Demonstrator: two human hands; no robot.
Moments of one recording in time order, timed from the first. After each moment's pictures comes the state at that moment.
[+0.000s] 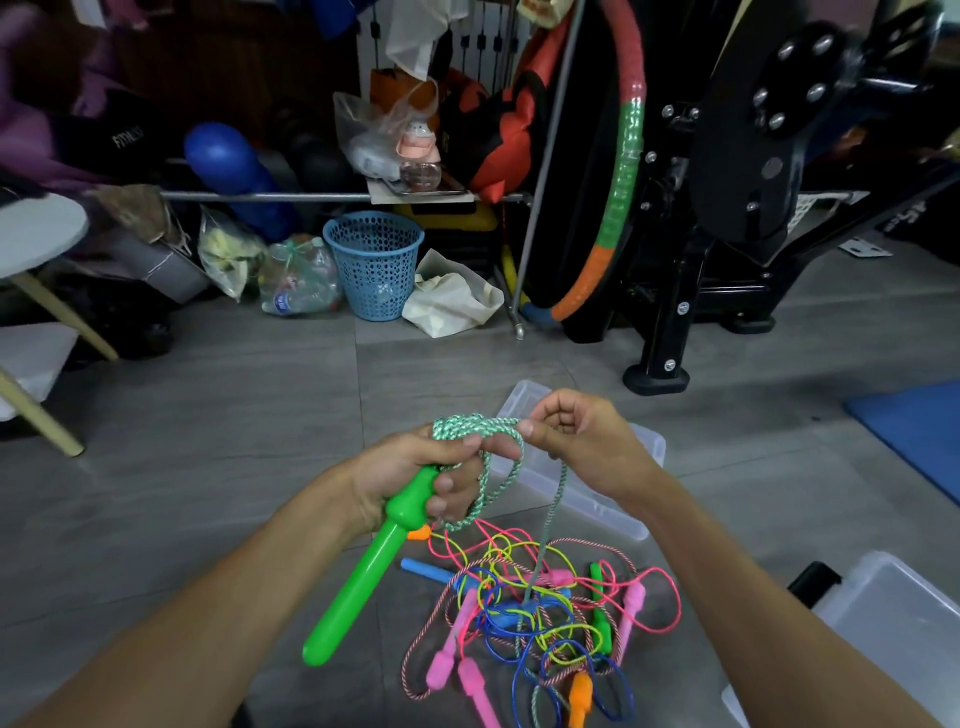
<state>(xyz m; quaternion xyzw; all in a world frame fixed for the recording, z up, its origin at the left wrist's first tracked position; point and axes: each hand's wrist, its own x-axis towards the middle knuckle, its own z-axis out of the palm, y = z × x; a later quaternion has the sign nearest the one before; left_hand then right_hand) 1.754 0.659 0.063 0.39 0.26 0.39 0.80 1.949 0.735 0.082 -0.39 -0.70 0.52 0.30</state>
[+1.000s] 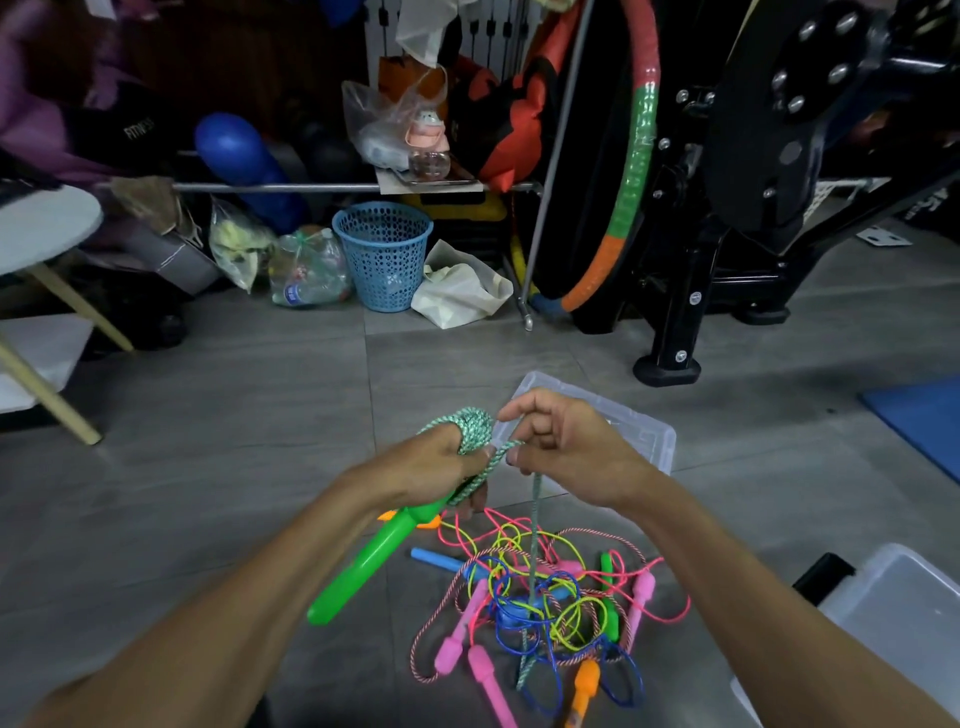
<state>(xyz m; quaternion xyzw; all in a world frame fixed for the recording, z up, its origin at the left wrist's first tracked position) 1.763 0.658 0.066 0.59 0.60 0.25 0.47 1.934 0.717 0.084 -0.35 -0.75 0.52 0.20</state>
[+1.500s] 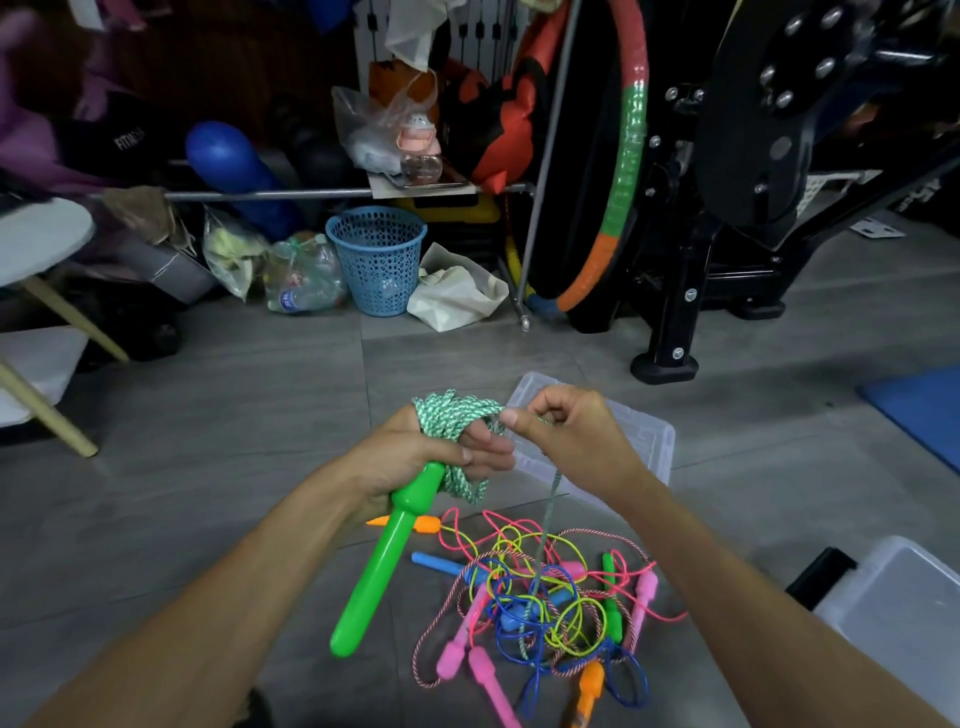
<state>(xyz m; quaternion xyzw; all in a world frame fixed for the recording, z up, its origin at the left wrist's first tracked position) 1.758 0.652 0.073 0.38 0.44 0.50 0.64 1.932 0.729 0.071 -0.41 -0.74 0.42 0.34</state>
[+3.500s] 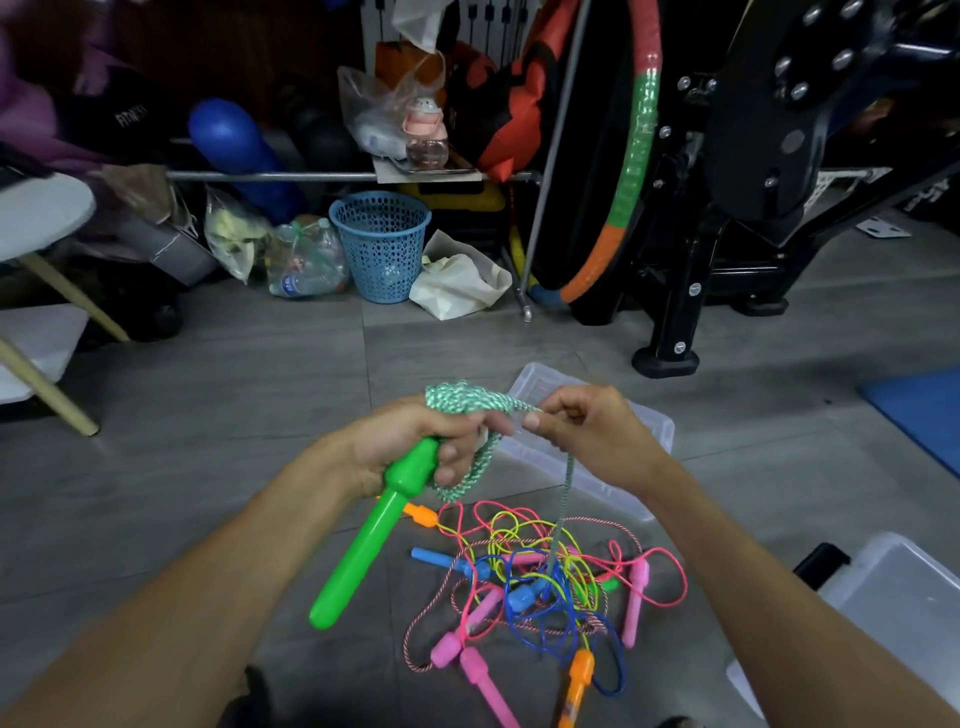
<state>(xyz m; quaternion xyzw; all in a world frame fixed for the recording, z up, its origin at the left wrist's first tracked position) 1.747 0.656 0.077 0.39 0.39 0.40 0.74 1.951 0.734 0.073 -0.42 -0.76 0.43 0.25</state>
